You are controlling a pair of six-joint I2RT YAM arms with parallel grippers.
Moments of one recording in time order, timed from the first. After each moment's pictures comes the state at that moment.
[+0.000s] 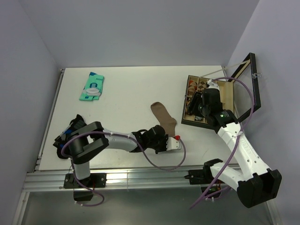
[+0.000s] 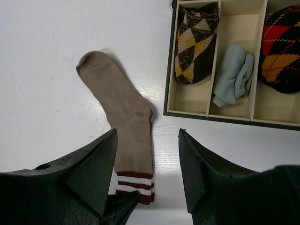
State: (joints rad) left arm -1.17 1.83 0.89 0.29 0.21 0.41; right arm 0.26 1.00 0.92 -0.60 0.11 0.51
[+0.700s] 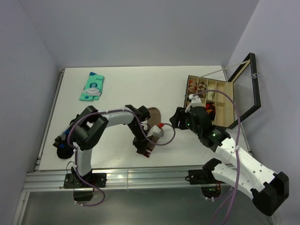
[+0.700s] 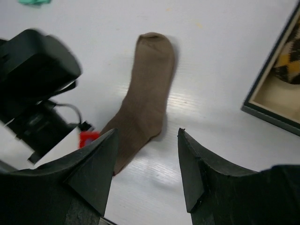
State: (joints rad) left arm -0.80 1.93 1.20 -0.82 0.83 0.81; right arm 0.57 0.85 0.67 -0.36 0.11 0.49
